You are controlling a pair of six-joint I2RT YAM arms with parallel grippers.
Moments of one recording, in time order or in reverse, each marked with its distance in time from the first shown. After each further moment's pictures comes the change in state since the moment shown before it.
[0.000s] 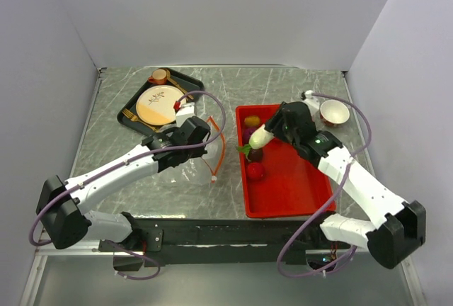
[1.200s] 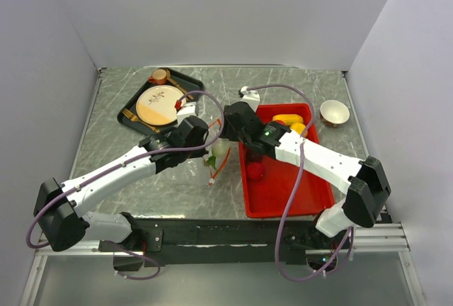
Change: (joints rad) left arm 0.000 -0.023 -0.006 0.035 0.061 0.026; right arm 0.352 0.365 0.274 0.034 0.101 -0.111
